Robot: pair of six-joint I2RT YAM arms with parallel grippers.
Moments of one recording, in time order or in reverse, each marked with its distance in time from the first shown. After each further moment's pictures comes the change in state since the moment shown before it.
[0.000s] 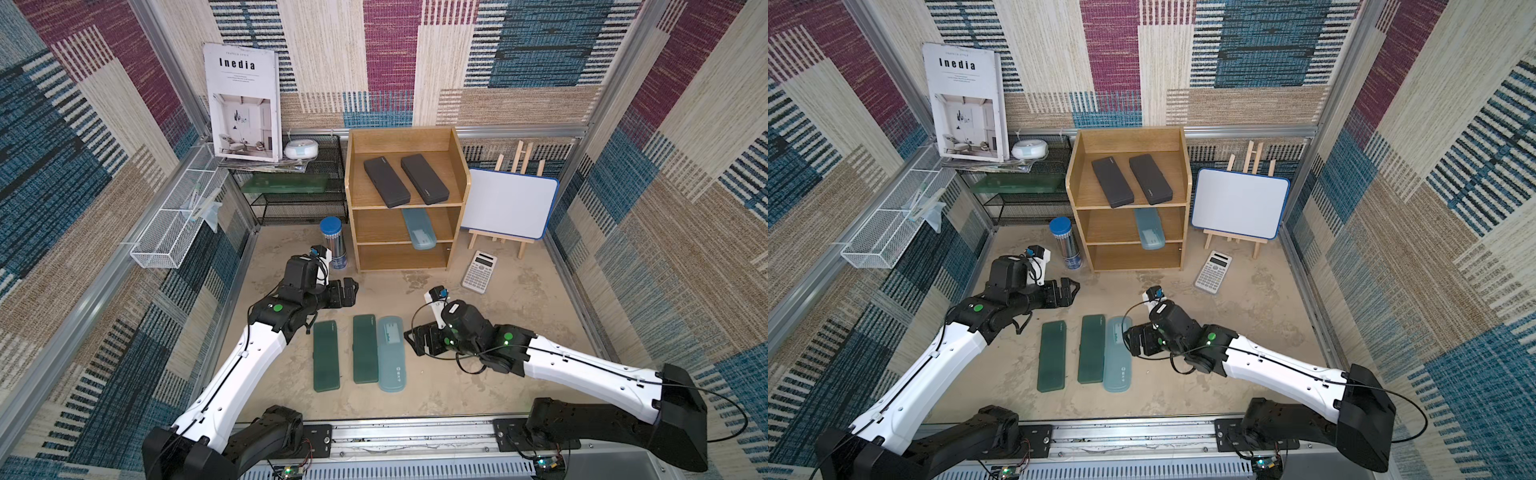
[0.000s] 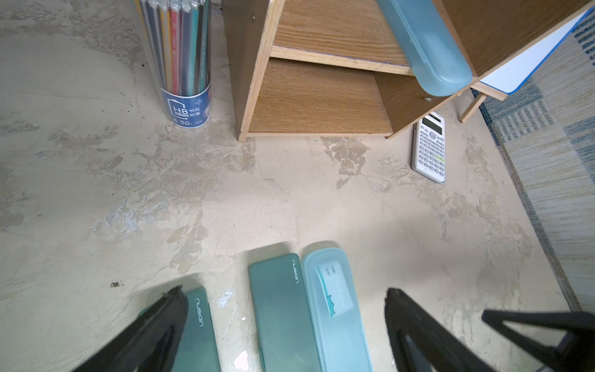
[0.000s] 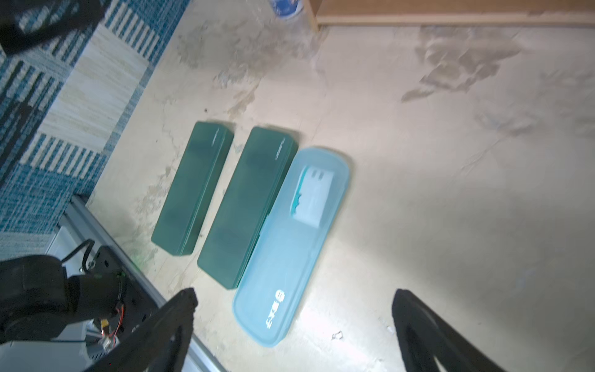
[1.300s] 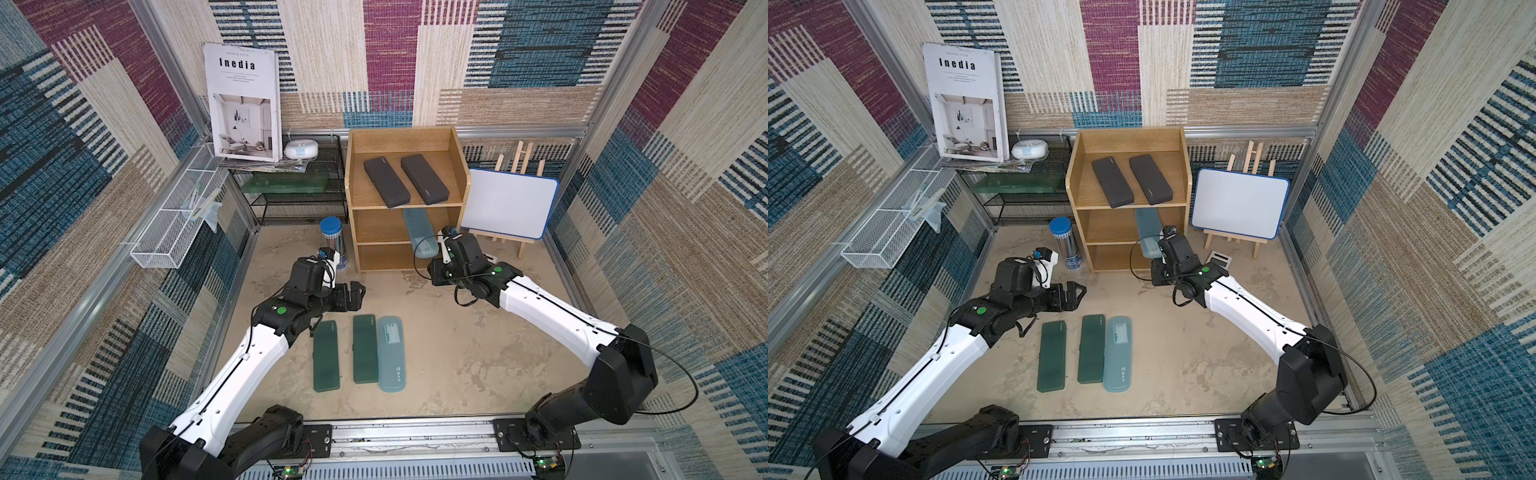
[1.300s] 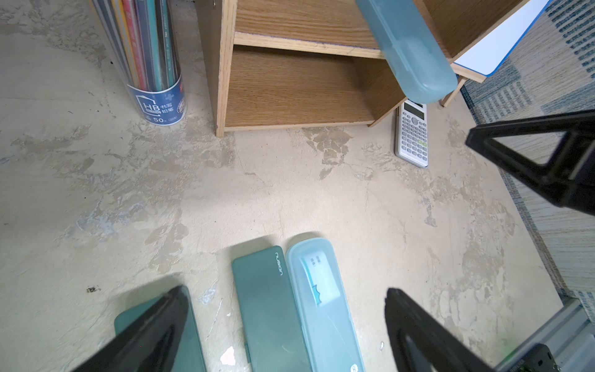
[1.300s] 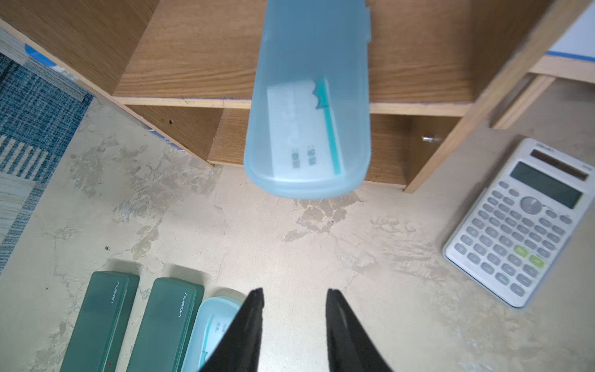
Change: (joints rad) left arm -0.071 -0.009 -0.002 -0.002 0.004 0.000; right arm -0.424 0.395 0.517 -0.116 0.014 -0.238
